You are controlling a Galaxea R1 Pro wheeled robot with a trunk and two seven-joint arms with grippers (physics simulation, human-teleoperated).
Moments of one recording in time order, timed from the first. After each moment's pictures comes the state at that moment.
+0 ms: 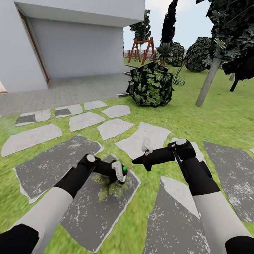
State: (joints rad) left arm -0.88 0.01 -0.35 -0.91 -0.47 0.17 -1.16; right arm -0.84 -0.04 0.18 -1.37 0.42 0.73 1.43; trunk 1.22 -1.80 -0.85
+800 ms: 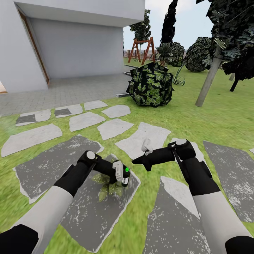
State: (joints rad) left arm -0.89 0.00 -0.35 -0.98 -0.47 0.17 -1.32; right arm -0.84 -0.04 0.18 -1.37 0.42 0.73 1.43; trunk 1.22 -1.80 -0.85
